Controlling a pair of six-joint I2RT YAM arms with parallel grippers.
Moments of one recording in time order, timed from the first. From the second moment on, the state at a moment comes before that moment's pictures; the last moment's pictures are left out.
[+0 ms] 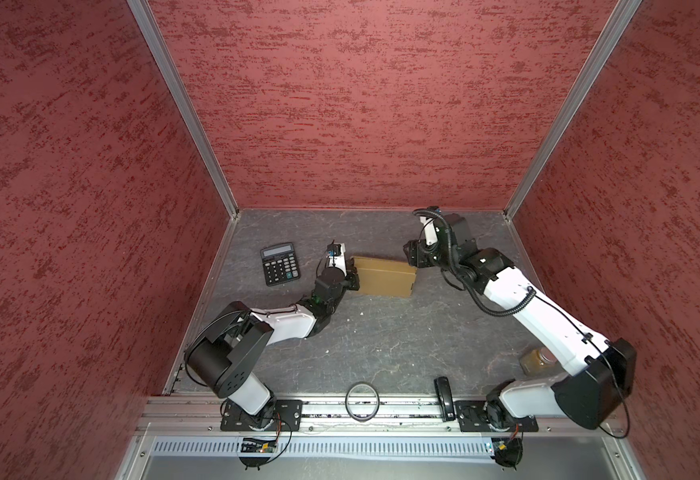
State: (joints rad) left arm -0.64 1.61 0.64 0.67 -0.27 -0.38; right arm 0.56 1.40 1.32 -0.60 0.07 0.19
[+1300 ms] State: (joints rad) left arm -0.64 1.65 0.64 0.75 -0.24 -0.39; right arm 0.72 1.60 1.28 -0.51 0.27 -0.59
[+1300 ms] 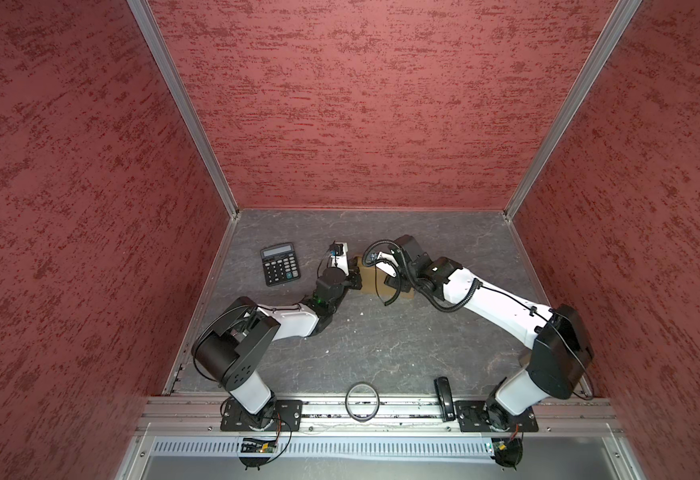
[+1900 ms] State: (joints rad) left arm -0.64 1.66 0.64 0.76 -0.24 -0.39; right arm 0.74 1.63 1.23 -0.40 0.30 -0.61
